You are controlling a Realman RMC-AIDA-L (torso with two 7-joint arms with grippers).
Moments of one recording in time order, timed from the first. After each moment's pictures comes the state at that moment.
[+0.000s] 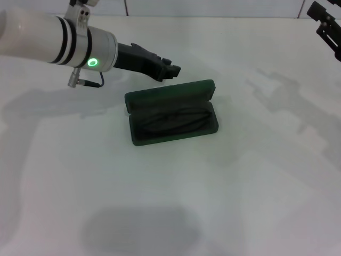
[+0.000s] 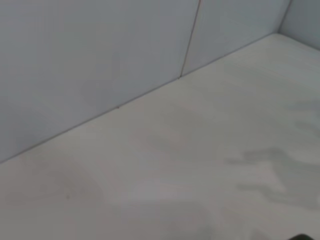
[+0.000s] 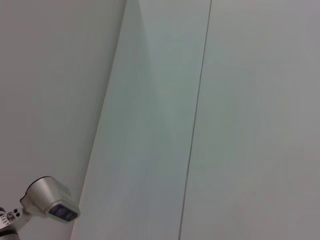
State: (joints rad) left arm -0.80 -2.09 1.09 0.74 2.18 1.07 -2.01; right arm 0.43 2.02 -1.00 -0.53 -1.05 -1.47 0.73
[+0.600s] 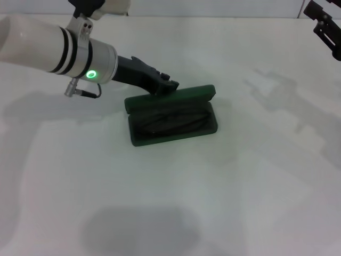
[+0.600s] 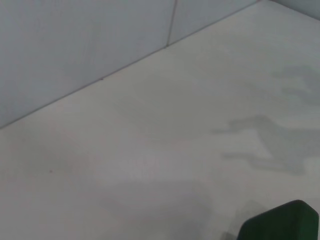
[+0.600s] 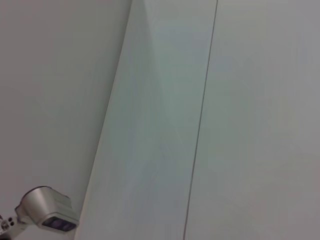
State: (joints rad) left arm -0.78 -2.09 1.14 0.75 2.22 1.09 -2.01; right arm 0.44 2.02 -1.00 -0.53 -1.05 -1.47 0.73
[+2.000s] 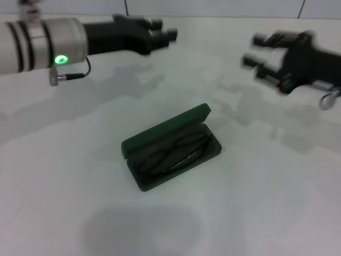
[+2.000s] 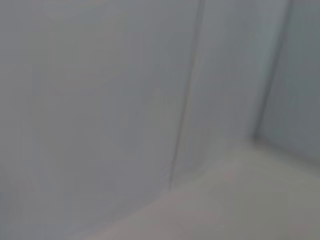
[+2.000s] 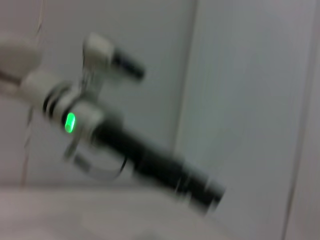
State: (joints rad) left arm -0.54 -2.09 1.12 0.93 1.70 1.10 -1.72; right arm 0.54 2.02 -1.12 -0.63 -1.38 -1.33 0.95
